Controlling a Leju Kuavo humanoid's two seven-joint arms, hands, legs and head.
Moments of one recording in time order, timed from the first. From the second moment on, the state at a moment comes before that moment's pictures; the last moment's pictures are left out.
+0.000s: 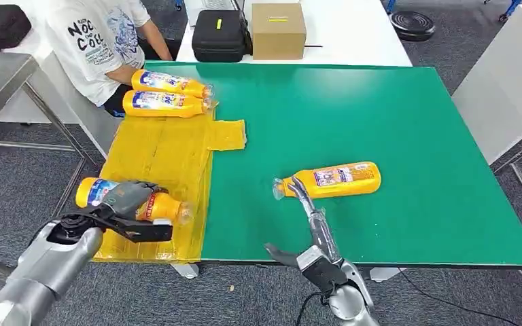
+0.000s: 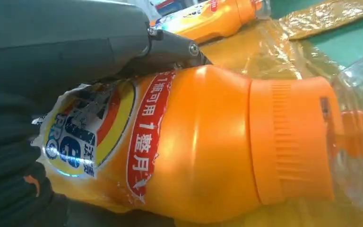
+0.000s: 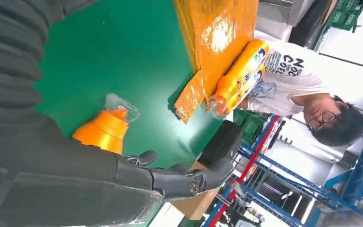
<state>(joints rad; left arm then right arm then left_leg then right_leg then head) -0.54 0.27 -0.49 -0.86 -1.16 -0.10 -0.33 -0.01 0.13 0.24 -1.39 0.46 -0.04 -0.68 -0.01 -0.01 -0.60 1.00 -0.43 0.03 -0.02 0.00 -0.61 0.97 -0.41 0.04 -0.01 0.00</state>
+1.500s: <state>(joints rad) -0.69 0.26 -0.60 -0.62 -1.03 -0.20 -0.45 -0.02 0.12 0.23 -1.40 0.45 -0.02 -0.67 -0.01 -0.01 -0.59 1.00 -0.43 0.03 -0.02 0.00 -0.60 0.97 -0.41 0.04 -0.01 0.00</state>
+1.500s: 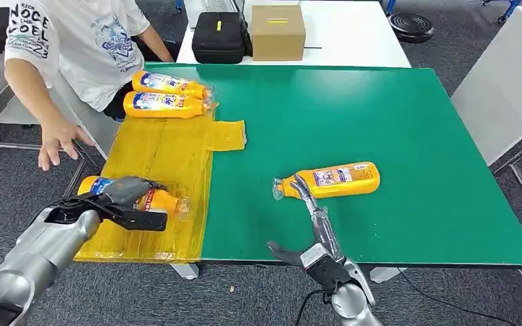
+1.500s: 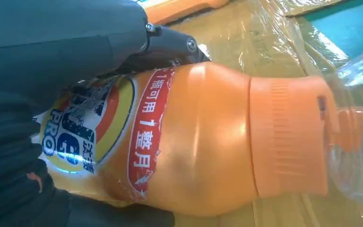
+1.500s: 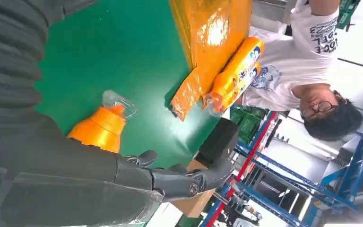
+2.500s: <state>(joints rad) -0.70 0.25 -0.64 -0.58 -1.03 -0.18 -0.43 -0.03 0.12 0.23 -1.38 0.44 -0.03 -0.68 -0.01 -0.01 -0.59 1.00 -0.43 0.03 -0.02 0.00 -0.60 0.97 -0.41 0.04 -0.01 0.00</state>
